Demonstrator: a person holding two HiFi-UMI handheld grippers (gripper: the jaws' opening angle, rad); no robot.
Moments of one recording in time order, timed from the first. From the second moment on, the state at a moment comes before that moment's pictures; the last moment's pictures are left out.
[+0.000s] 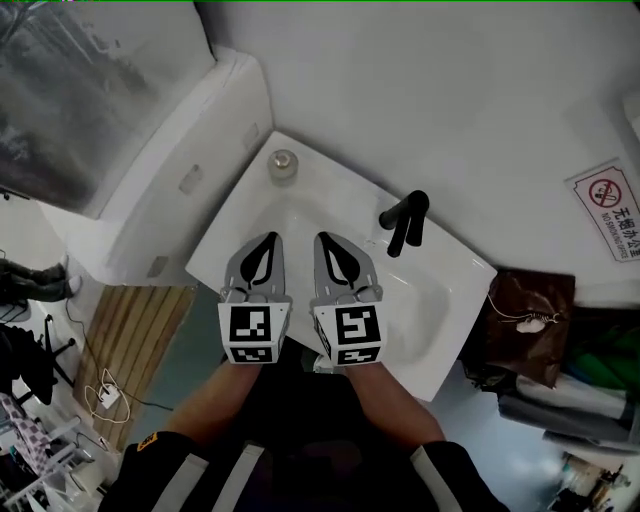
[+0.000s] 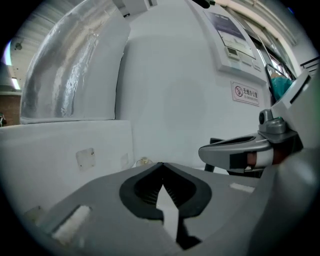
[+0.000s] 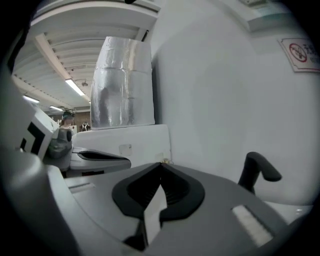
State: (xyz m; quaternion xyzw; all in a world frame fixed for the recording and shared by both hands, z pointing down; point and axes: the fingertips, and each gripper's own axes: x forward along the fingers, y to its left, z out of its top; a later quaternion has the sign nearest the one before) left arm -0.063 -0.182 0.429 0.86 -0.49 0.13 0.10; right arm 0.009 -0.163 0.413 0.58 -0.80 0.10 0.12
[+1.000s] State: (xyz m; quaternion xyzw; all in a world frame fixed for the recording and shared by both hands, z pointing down) left arm -0.009 0.048 0.317 0.87 -0.49 0.06 0.03; right arm 0.077 0.064 0.308 0.58 -0.81 0.03 0.06
